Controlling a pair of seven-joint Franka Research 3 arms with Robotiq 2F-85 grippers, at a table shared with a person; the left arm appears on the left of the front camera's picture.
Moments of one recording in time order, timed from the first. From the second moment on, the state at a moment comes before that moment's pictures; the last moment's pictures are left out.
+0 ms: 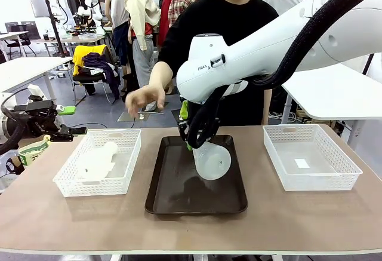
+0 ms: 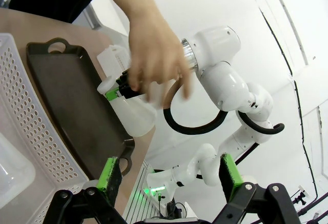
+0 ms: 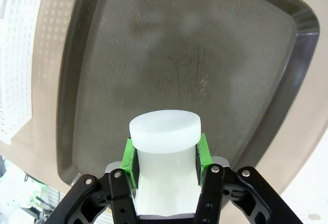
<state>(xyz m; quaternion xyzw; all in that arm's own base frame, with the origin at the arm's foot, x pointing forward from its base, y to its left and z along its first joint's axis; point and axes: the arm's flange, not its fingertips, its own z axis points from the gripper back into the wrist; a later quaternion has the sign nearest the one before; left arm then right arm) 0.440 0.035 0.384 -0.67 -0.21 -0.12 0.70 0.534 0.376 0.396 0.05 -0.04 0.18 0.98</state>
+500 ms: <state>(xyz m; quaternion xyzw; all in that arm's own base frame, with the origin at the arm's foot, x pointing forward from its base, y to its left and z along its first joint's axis) 0.440 0.035 0.384 -0.67 -0.21 -0.12 0.70 0.534 0.375 0.396 0.05 -0.04 0.18 0.98</state>
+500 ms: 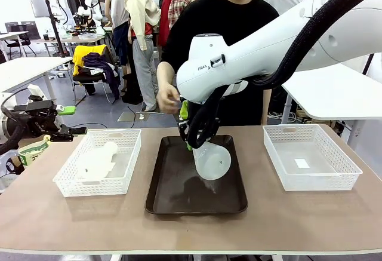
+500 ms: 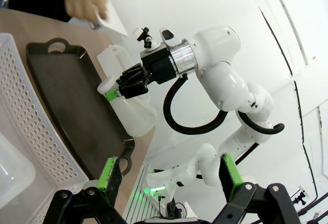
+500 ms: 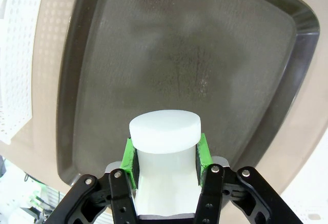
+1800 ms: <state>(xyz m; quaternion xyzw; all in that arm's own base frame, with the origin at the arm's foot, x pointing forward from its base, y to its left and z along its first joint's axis) 0.440 0.035 0.384 -0.67 -0.21 -0.12 0.70 0.507 0.343 0.460 0.20 -0.23 0.41 0.86</state>
